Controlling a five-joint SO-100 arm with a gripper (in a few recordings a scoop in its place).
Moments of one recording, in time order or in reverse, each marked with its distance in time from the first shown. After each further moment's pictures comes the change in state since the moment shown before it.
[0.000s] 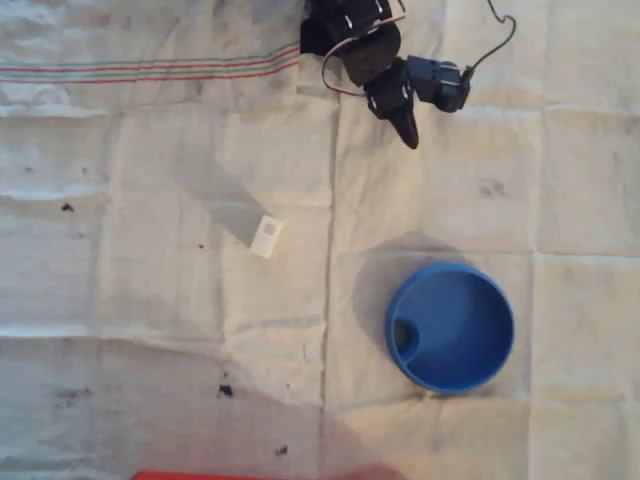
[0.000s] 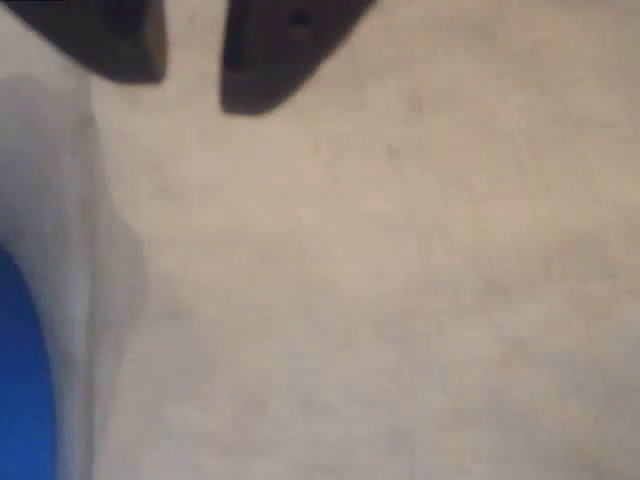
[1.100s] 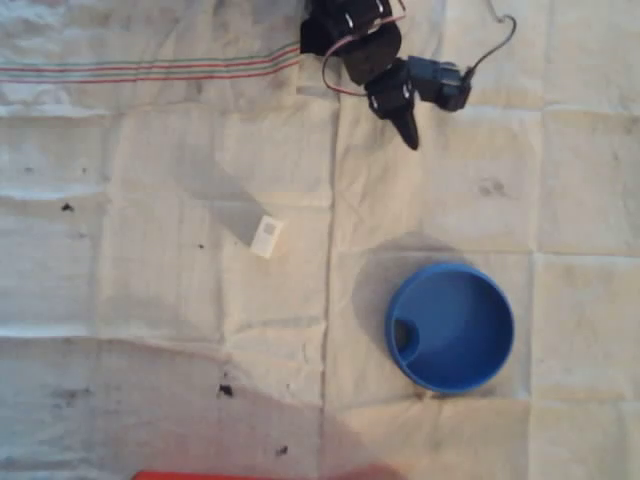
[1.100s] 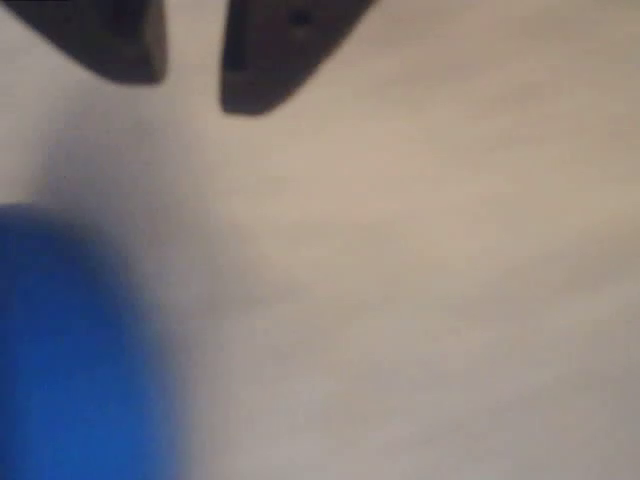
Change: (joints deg) arm 0.0 0.0 -7.9 0.0 0.0
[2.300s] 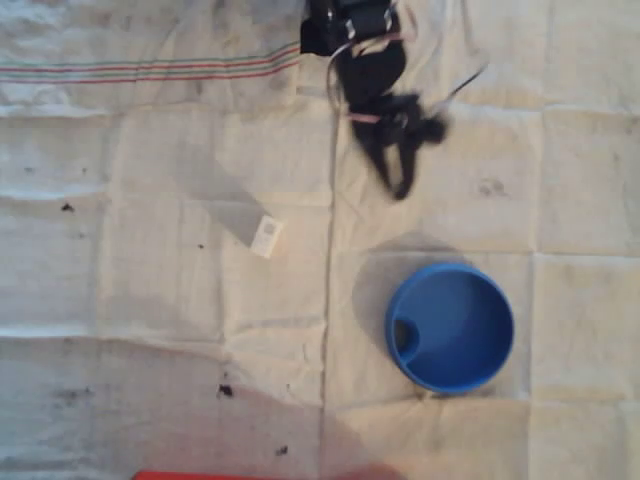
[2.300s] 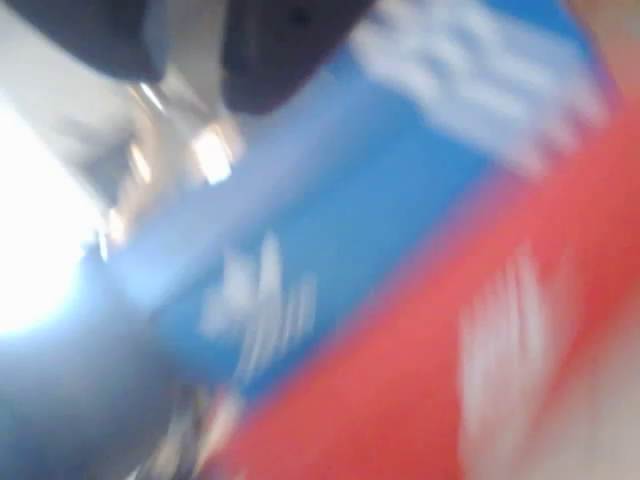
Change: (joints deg) arm 17.5 -38.1 -44.2 0.0 -79.8
